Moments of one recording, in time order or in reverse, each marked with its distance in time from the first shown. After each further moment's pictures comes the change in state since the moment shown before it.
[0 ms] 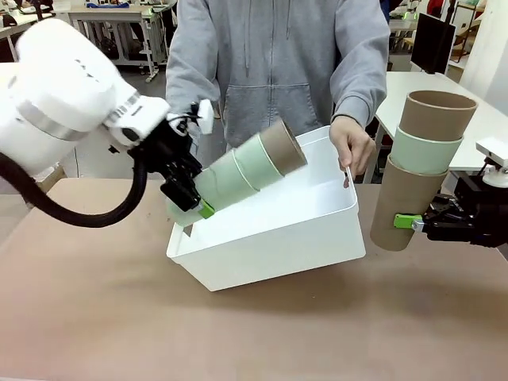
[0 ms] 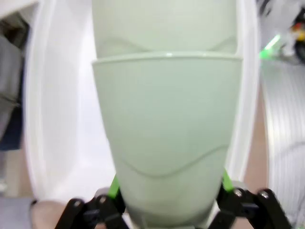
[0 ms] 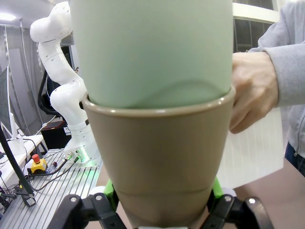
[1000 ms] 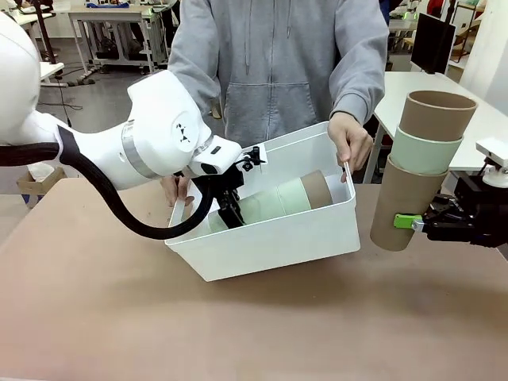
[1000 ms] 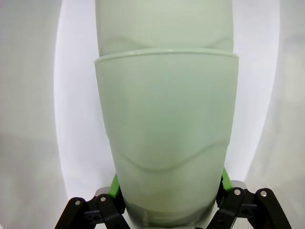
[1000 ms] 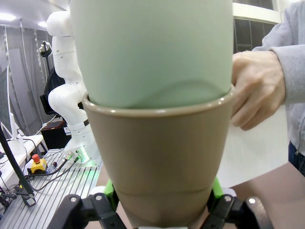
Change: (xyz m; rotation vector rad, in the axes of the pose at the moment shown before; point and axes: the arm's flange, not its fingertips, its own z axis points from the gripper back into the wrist) left arm 0.023 0.047 -0.113 0.044 0.151 0.041; right arm 0.000 0.000 0.000 0.000 0.000 0.000
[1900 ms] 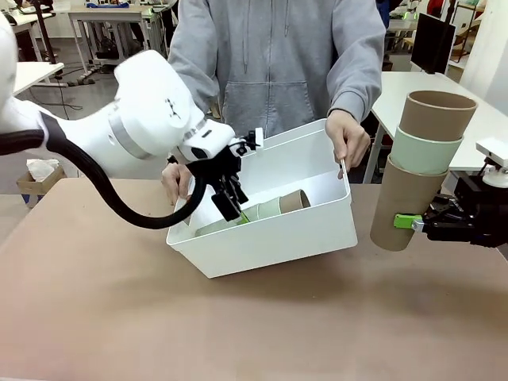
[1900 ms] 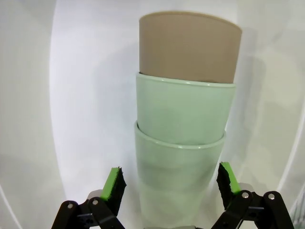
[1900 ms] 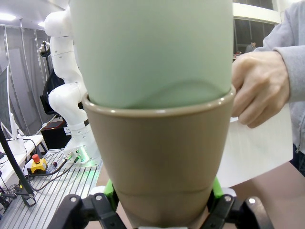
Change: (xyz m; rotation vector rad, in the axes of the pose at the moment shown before) left arm 0.008 -0.005 0.037 -0.056 -0.067 -0.073; right arm 0.000 0.000 0.000 0.000 0.000 0.000
